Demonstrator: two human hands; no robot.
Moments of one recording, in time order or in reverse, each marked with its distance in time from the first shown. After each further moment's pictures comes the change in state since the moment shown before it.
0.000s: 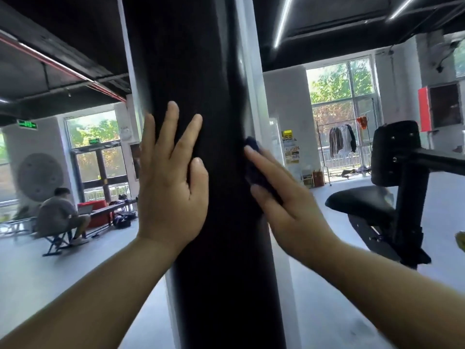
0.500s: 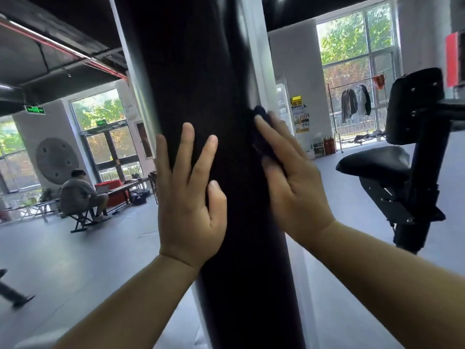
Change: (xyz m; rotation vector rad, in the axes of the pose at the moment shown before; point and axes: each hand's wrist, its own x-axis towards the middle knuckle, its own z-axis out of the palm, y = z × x) left_hand -0.076 0.007 0.001 0.048 -0.060 0.050; right_hand -0.031 0.006 0.028 0.003 0.218 0.085
